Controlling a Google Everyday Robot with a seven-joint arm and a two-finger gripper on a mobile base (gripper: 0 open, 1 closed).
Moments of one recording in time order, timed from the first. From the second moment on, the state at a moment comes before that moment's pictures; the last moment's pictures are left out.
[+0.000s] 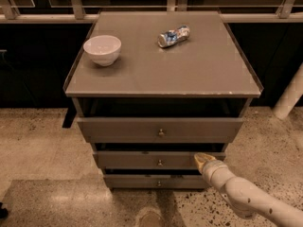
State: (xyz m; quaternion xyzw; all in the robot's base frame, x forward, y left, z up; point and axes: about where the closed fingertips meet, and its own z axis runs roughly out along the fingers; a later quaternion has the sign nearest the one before) arm 0.576 -0.231 0.459 -0.15 0.85 0.06 0.50
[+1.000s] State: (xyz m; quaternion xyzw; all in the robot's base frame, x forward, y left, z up) arm 0.618 -0.238 0.443 -0.13 0.84 0.05 0.52
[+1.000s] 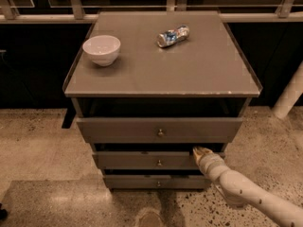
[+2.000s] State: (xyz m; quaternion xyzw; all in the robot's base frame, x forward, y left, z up) arm 0.638 -0.241 0.440 -0.12 0.85 0.04 0.51
